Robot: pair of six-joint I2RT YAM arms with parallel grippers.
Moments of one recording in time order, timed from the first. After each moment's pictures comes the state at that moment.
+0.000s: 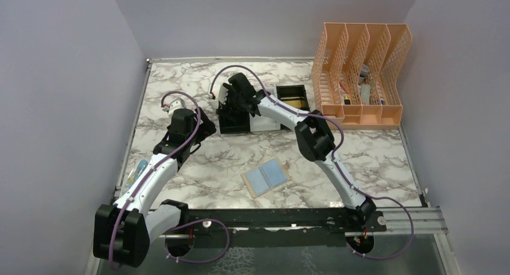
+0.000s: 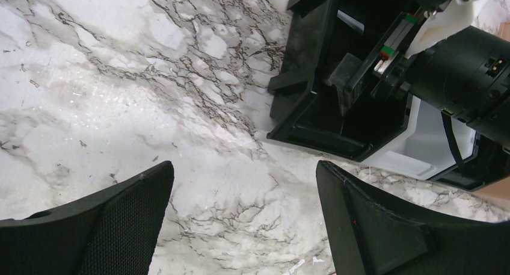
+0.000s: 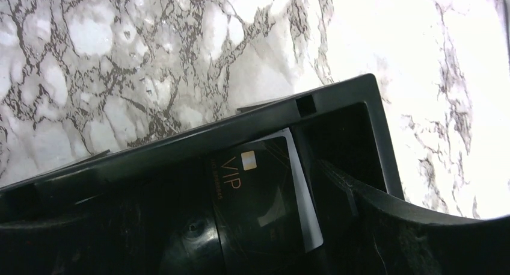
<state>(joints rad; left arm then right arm) -0.23 1.04 0.63 -0.23 -0.15 -0.70 0.76 2.54 2.17 -0.31 -0.21 -0.65</state>
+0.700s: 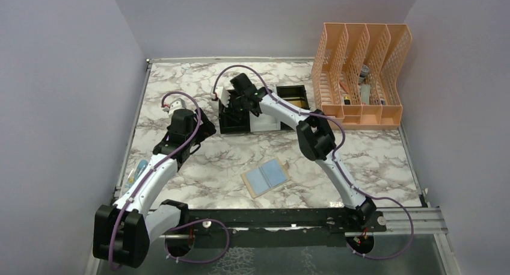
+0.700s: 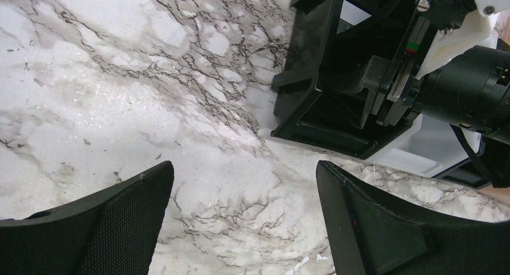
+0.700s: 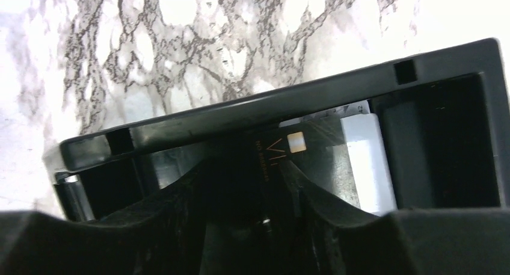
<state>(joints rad) -0.23 1.04 0.63 -0.24 -0.15 -0.69 0.74 2.56 2.24 -0.51 -0.39 -0.57</state>
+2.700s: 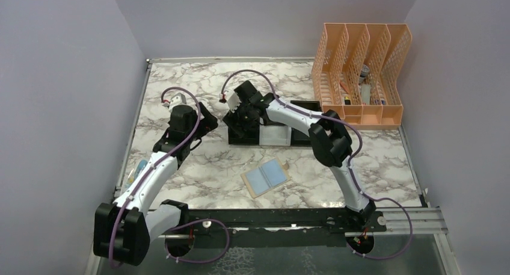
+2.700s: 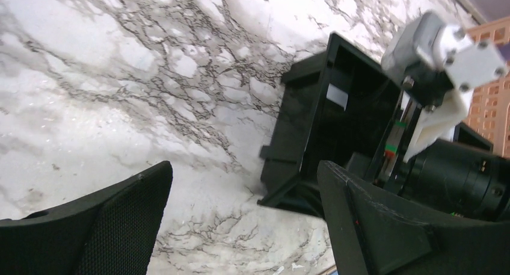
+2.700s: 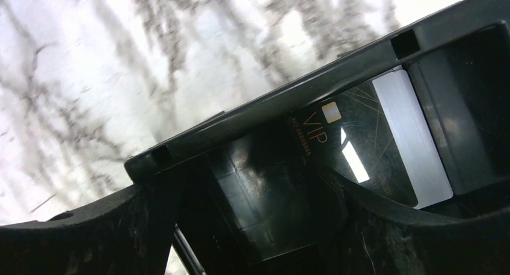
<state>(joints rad) -0.23 1.09 0.67 -0.16 -0.09 -0.70 0.78 2.31 1.90 -0.52 -0.27 -0.18</state>
